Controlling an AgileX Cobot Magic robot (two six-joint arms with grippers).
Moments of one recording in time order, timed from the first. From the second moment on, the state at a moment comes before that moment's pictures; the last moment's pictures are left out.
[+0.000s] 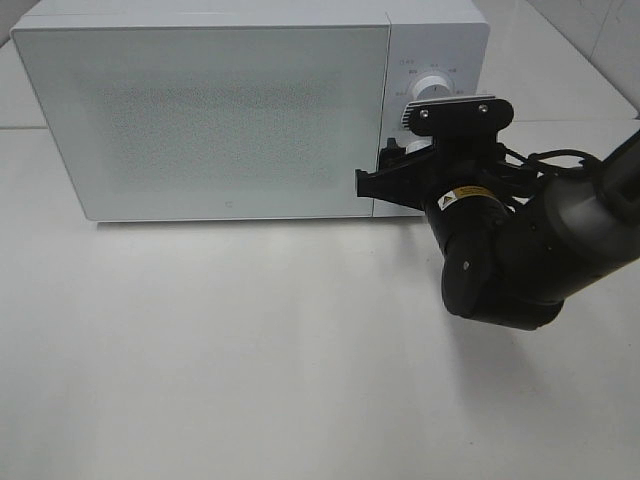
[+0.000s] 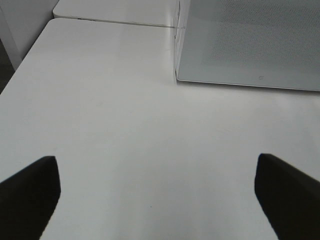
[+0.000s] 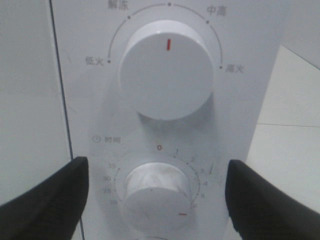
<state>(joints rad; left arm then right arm) 0.07 0.00 -0.52 -0.10 1.07 0.03 0.62 2.04 -0.74 0.71 -1.21 -0.30</state>
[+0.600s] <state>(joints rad) 0.07 0.00 -0.52 -0.09 1.07 0.03 0.62 2.13 -0.81 0.71 -1.20 -0.25</state>
